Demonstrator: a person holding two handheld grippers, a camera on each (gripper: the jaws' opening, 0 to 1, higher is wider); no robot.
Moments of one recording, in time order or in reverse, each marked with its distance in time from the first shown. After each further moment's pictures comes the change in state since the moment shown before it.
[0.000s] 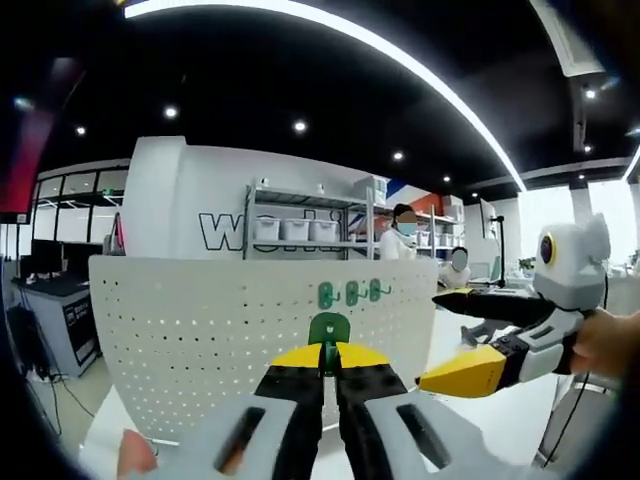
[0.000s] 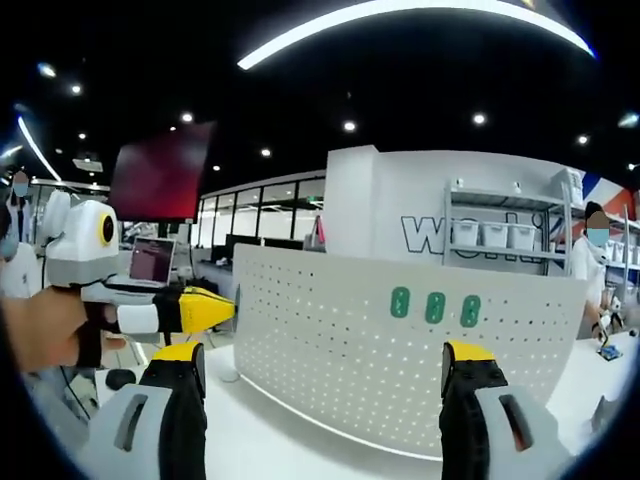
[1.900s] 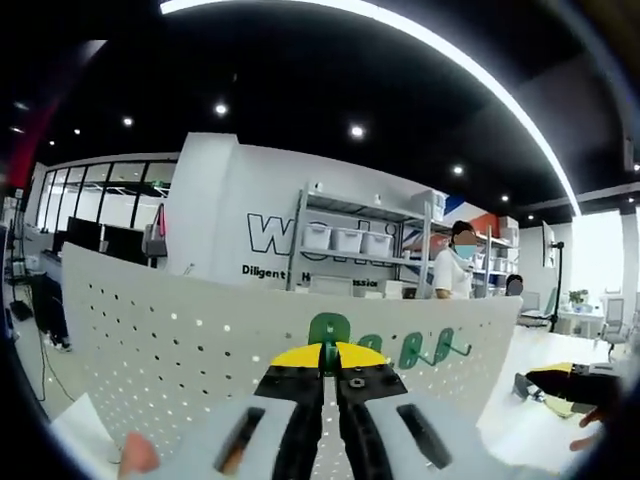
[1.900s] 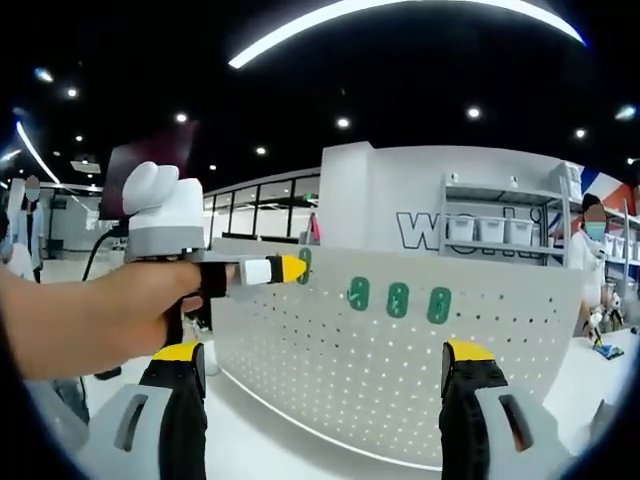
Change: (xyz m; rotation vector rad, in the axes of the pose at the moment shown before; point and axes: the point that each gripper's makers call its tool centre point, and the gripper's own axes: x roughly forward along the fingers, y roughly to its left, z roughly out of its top) left arm 0.143 0.029 0.013 -0.093 -0.057 0.244; right arm 0.010 -0.061 -0.018 0.012 0.008 0.001
